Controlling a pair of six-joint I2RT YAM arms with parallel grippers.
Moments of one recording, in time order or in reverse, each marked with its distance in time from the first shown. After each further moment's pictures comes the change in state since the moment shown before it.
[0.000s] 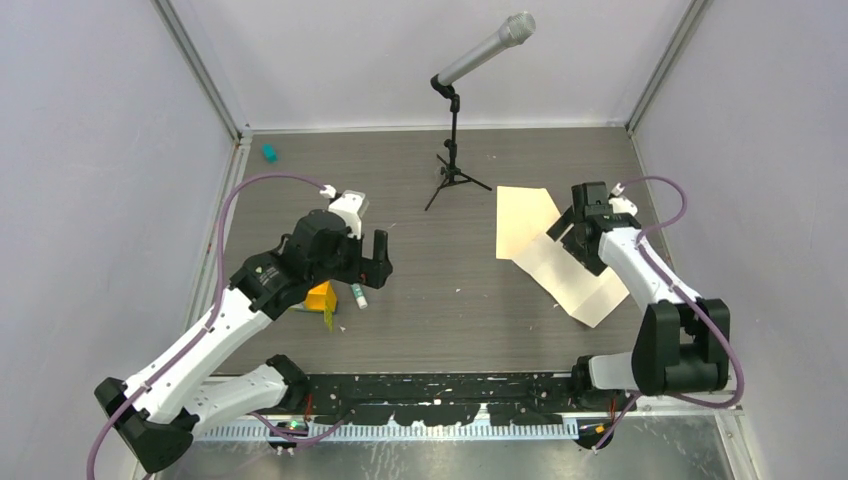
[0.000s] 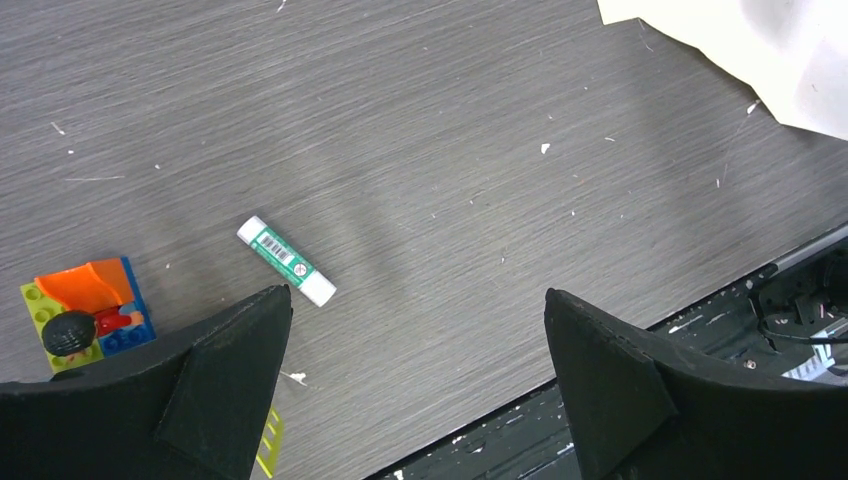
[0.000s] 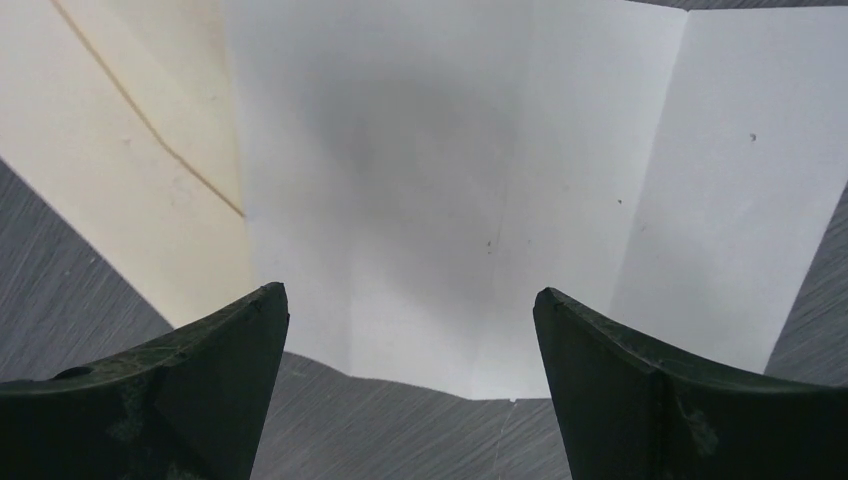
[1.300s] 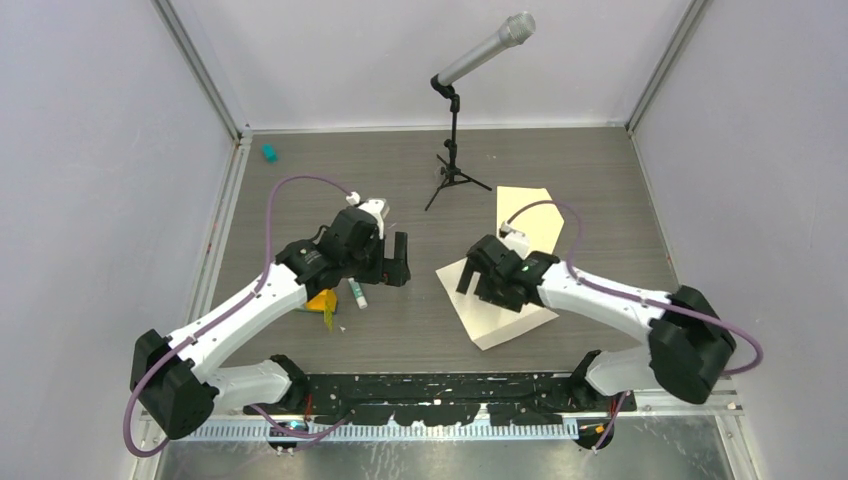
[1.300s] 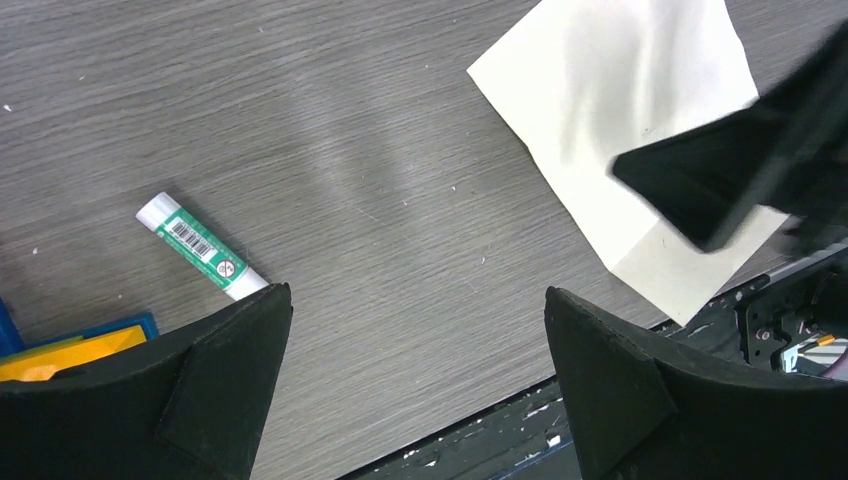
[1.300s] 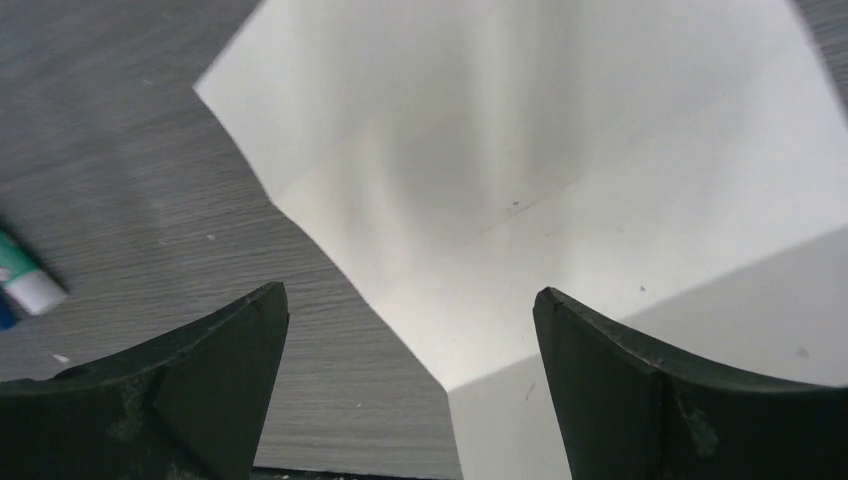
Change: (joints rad) left arm 0.011 0.214 -0.068 0.120 0.081 -0.132; right arm 0.735 0.047 -0.164 0.176 -0.087 0.265
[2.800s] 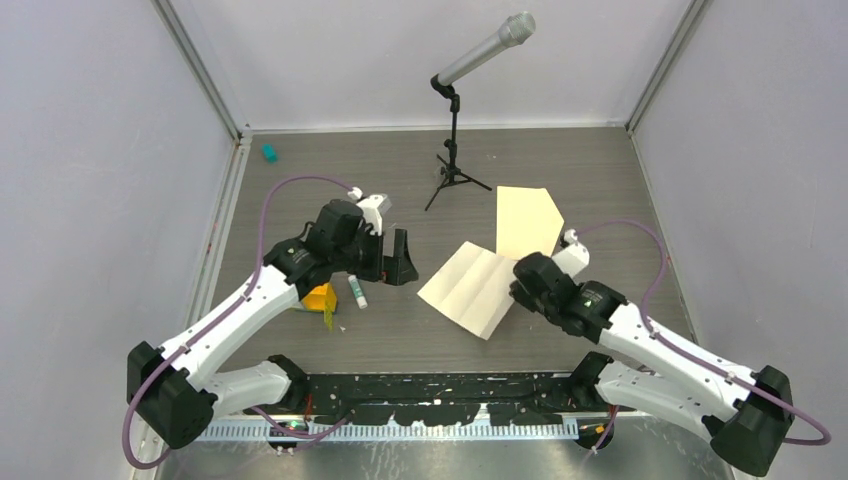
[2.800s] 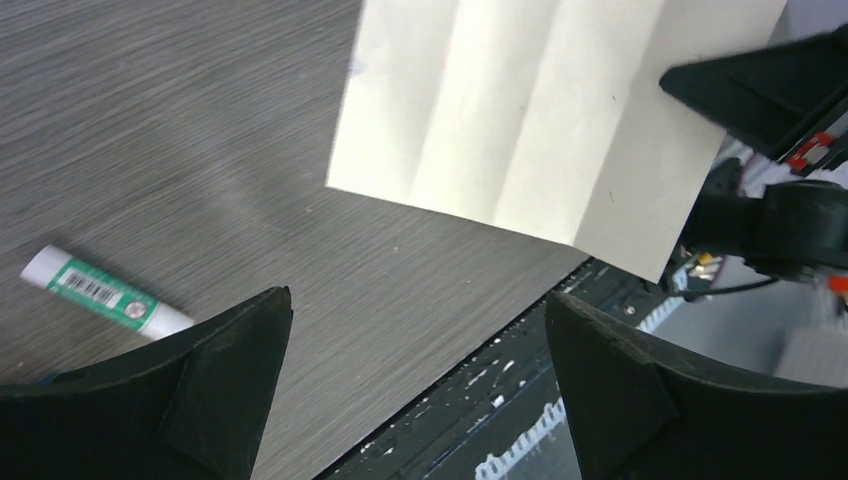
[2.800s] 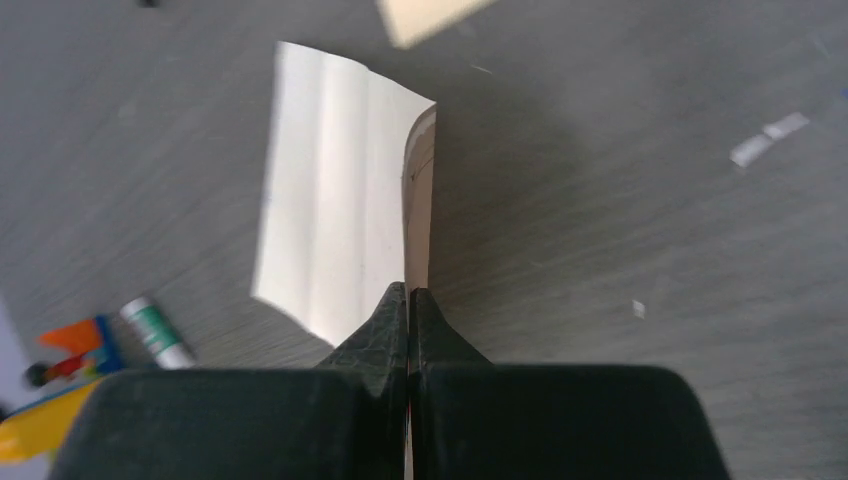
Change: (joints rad) left arm 0.072 -0.042 -0.007 0.049 0.248 0.043; right arm -0.021 -0.502 -0.159 -0.216 0.253 0.247
